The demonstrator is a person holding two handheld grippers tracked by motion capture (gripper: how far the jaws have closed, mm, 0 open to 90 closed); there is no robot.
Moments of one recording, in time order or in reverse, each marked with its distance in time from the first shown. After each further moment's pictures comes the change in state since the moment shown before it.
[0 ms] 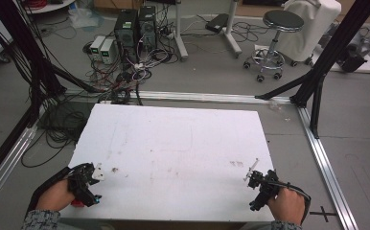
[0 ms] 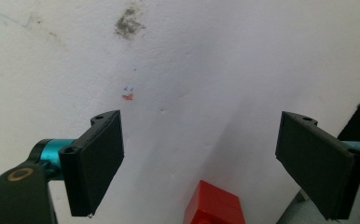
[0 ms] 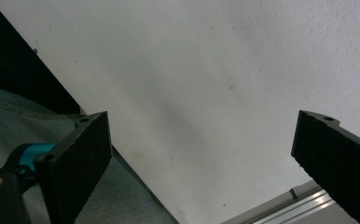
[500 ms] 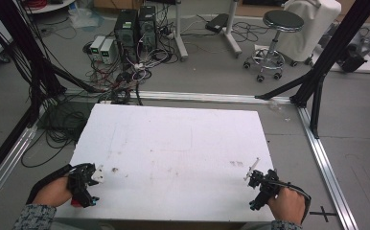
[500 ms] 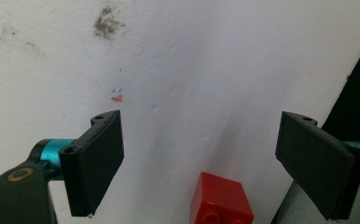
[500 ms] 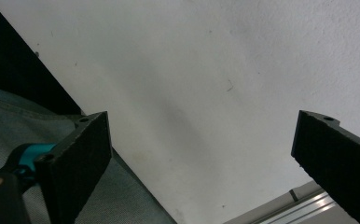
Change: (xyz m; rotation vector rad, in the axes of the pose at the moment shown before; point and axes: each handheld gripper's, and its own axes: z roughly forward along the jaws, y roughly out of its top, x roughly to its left) left arm 0.007 -0.001 0.000 0.028 -0.065 0.112; right arm -0.001 0.000 -0.001 -0.011 0.003 0.005
